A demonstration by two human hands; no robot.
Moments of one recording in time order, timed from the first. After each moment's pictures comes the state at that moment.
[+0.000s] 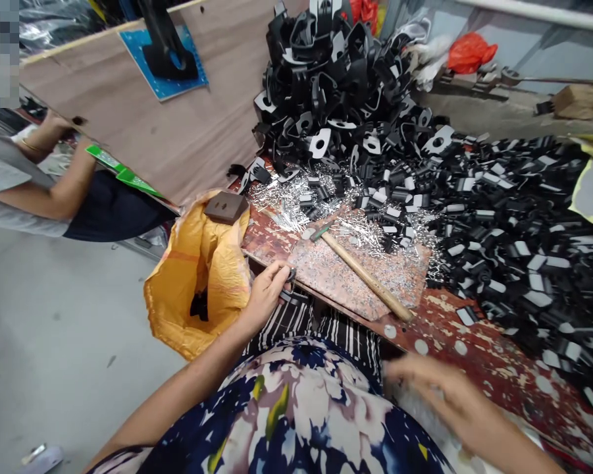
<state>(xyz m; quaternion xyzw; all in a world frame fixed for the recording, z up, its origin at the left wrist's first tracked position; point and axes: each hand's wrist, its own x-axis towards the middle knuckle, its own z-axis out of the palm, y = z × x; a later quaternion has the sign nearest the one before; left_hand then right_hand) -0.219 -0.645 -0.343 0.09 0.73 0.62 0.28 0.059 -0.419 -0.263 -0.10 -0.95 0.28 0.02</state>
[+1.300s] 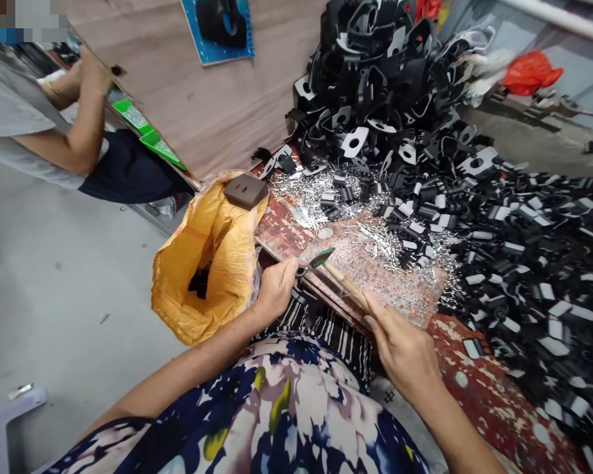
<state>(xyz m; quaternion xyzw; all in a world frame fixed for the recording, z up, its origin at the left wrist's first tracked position) -0.219 -0.637 -0.356 0.13 0.80 0.56 0.15 -0.037 -0.426 -0.293 -0.03 -0.99 0.09 0.11</state>
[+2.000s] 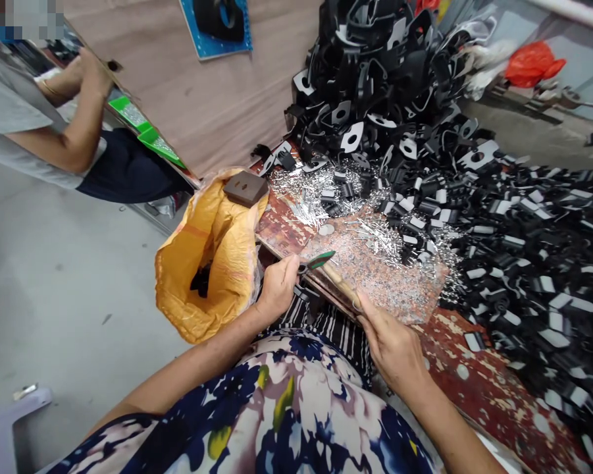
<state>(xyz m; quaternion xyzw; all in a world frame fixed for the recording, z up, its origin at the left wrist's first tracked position) -0.217 -0.637 -0.359 0.13 0.81 0.55 0.13 -0.031 -0.431 -0.306 -0.02 -0.99 0.11 0.13</state>
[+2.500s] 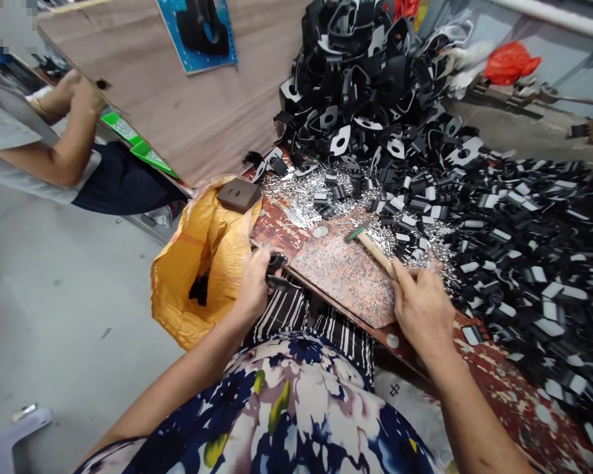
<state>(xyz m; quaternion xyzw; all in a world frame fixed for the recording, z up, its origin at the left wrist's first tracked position) -0.231 -0.655 -0.349 0.01 0.66 0.73 0.17 -0.061 -0.379 -0.307 -0.17 -0.97 -0.07 0.13</state>
